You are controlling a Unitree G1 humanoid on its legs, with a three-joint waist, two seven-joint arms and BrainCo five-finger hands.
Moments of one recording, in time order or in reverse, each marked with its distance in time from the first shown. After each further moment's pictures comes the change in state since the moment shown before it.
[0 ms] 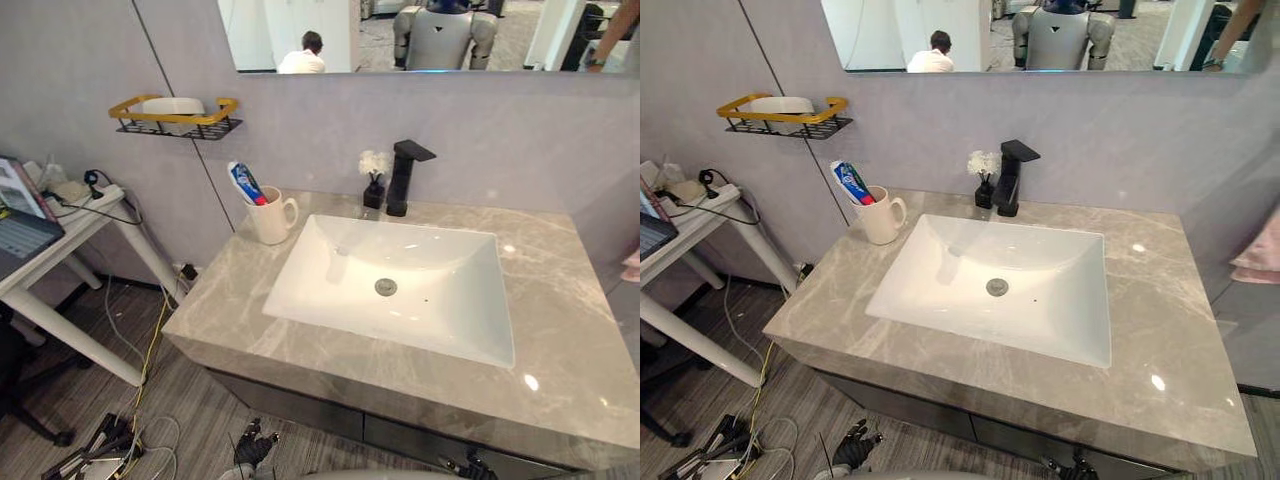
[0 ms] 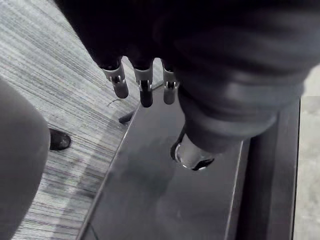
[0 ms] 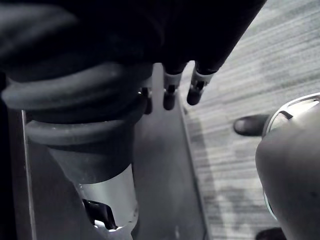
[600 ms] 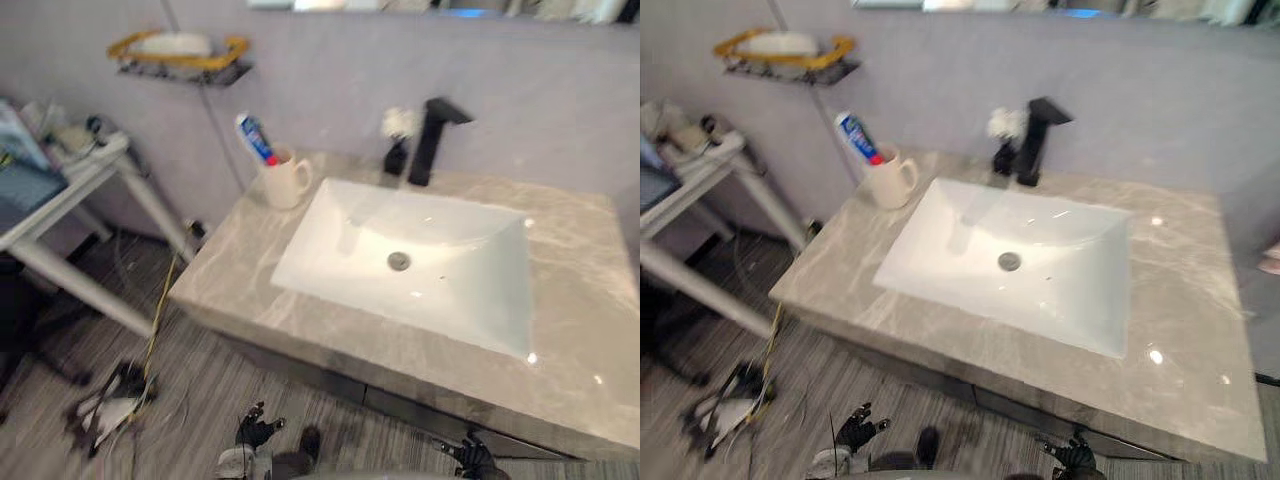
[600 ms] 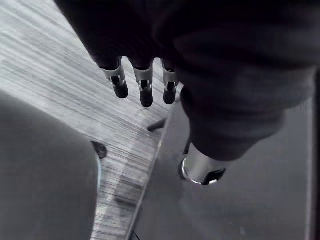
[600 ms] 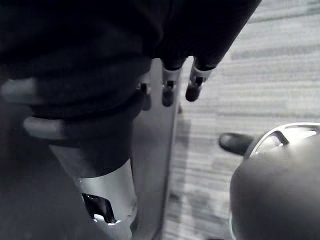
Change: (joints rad) left arm -0.108 0.022 -0.065 0.034 -0.002 0.006 0.002; right arm -0.078 -0.086 0.091 0.039 -0.027 -0.014 0.020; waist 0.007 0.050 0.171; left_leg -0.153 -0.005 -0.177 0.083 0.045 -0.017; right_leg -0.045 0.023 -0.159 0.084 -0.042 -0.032
